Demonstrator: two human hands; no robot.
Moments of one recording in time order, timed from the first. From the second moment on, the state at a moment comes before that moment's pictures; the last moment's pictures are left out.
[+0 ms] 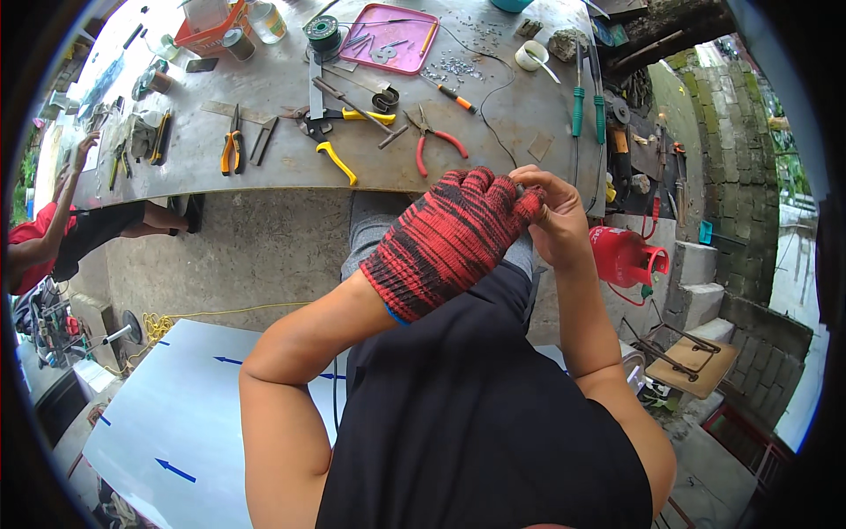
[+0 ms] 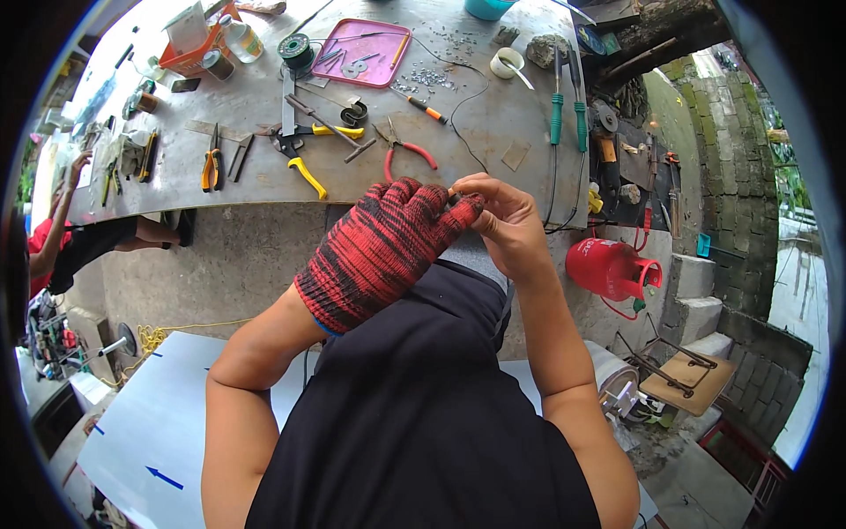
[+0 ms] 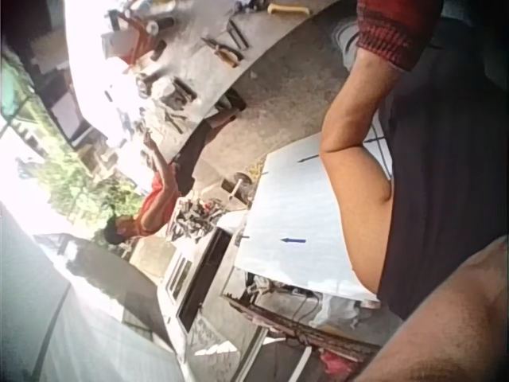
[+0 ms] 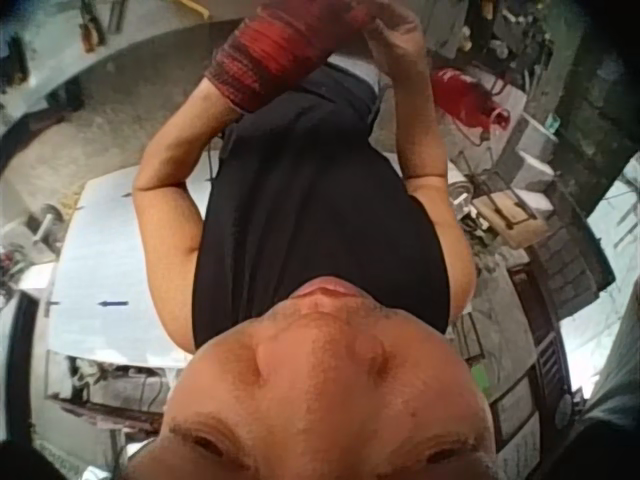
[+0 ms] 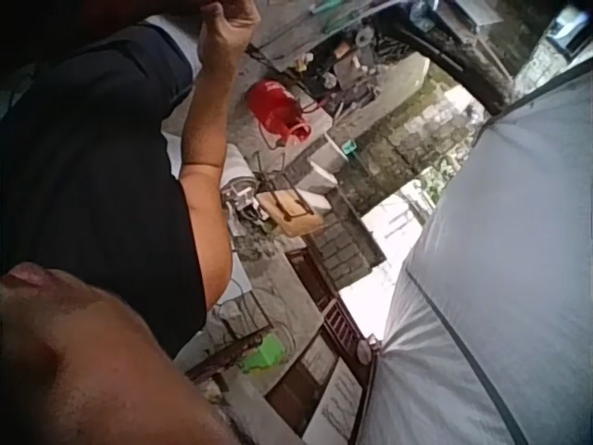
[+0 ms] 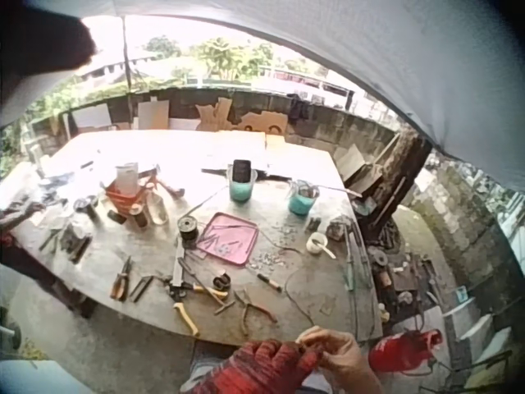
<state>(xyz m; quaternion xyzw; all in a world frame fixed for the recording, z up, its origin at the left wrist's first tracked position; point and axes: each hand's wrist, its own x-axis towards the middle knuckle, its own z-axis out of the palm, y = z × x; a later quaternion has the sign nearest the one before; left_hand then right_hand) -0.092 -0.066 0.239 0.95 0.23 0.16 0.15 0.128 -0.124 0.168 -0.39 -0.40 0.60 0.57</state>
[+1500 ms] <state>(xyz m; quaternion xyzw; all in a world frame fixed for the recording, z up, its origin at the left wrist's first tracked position) -0.061 -0.064 0.116 0.80 0.30 0.38 0.37 0.127 -0.135 0.185 -0.64 -0.55 0.33 0.41</state>
